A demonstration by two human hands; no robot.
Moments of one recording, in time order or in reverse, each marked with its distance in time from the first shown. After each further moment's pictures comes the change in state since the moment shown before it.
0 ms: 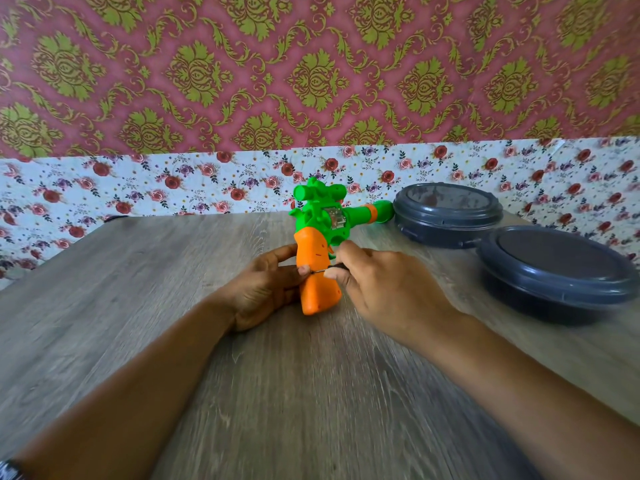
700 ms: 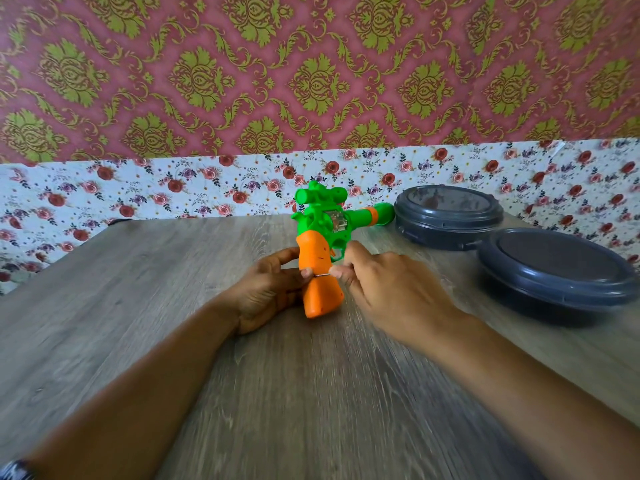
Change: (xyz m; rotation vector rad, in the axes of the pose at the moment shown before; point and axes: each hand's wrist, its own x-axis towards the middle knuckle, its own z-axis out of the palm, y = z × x) left_hand 0.001 -0.001 0.002 0.015 0.016 0.014; right_hand 0.001 0.001 -0.005 -0.058 -0.136 0.117
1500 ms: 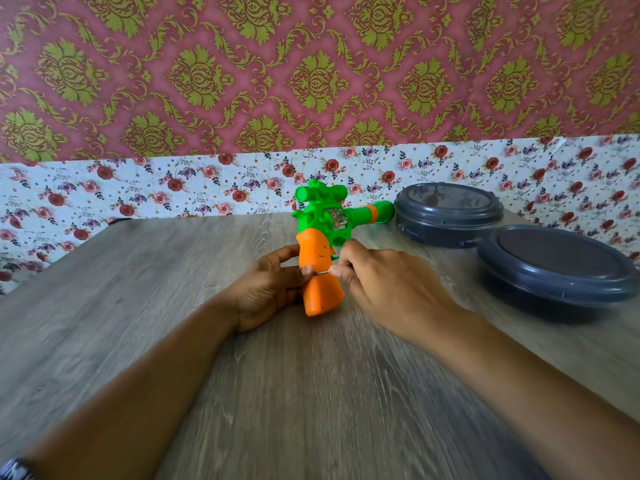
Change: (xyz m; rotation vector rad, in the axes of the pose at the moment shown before) left_hand -0.001 0.001 0.000 -0.003 0.018 -0.016; right_hand 0.000 0.000 -0.002 0.027 0.003 -0.028
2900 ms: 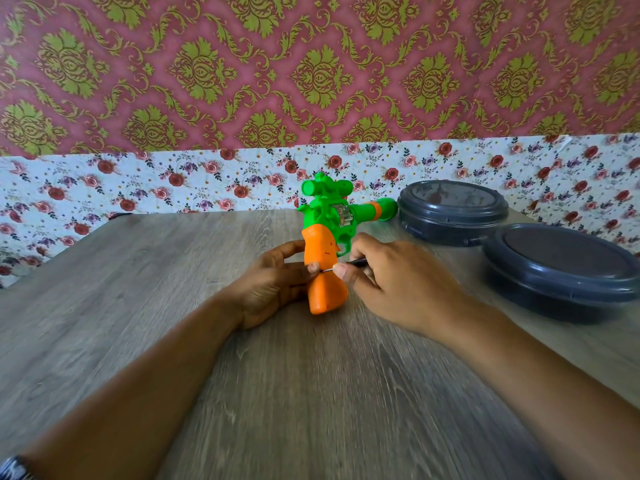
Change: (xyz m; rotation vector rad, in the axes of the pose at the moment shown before) left_hand 0.000 0.000 0.002 0.032 0.018 0.020; right_hand 0.003 0.007 -0.001 0.111 -0.039 0.057
